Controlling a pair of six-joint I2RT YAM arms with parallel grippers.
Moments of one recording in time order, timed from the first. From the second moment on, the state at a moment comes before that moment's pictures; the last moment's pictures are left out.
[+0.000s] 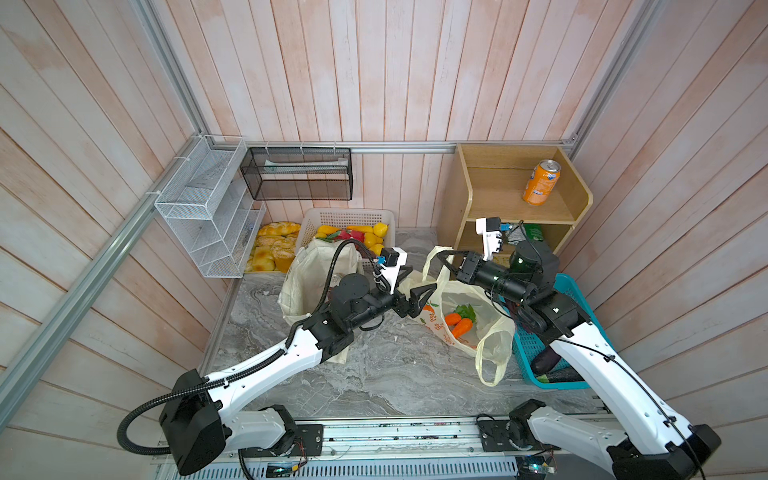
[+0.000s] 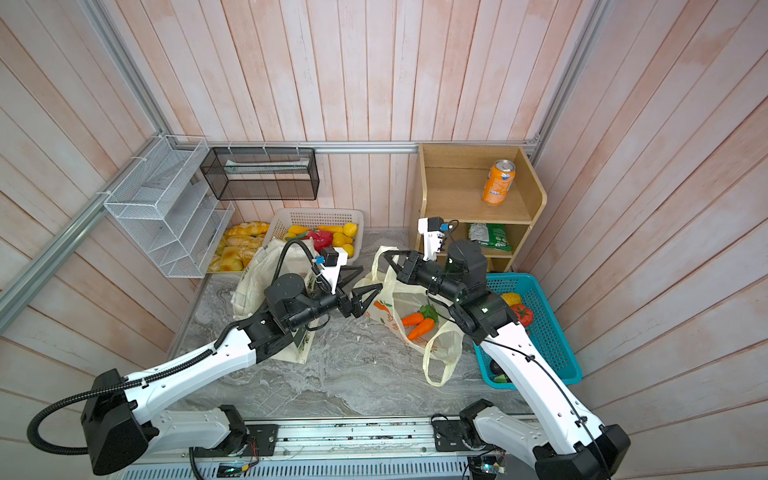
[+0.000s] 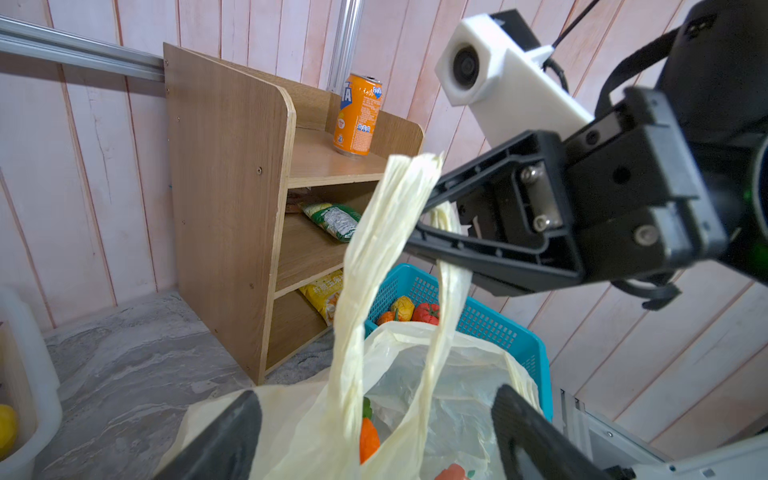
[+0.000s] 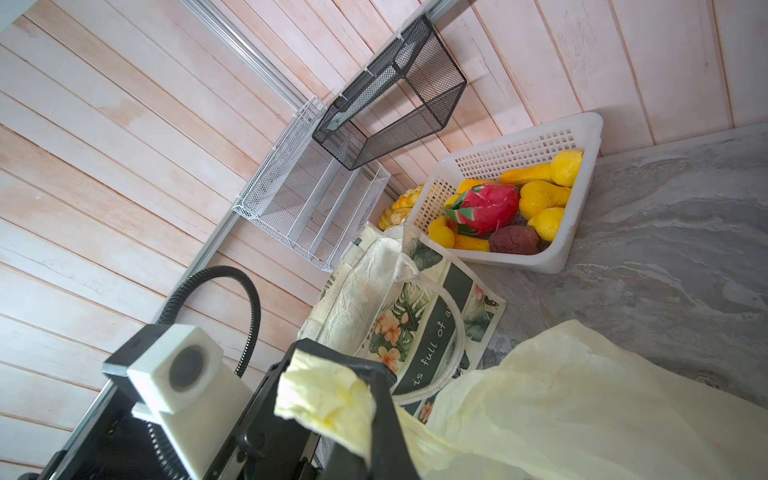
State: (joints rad) left arm -0.87 1.28 0.98 0.30 0.13 -0.20; right arm 0.50 1.07 1.15 -0.23 -0.42 0.76
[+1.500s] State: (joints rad) left arm -0.81 1.27 0.97 0.36 0.31 -0.30; right arm 0.33 1.01 1.18 -0.15 -0.62 0.68
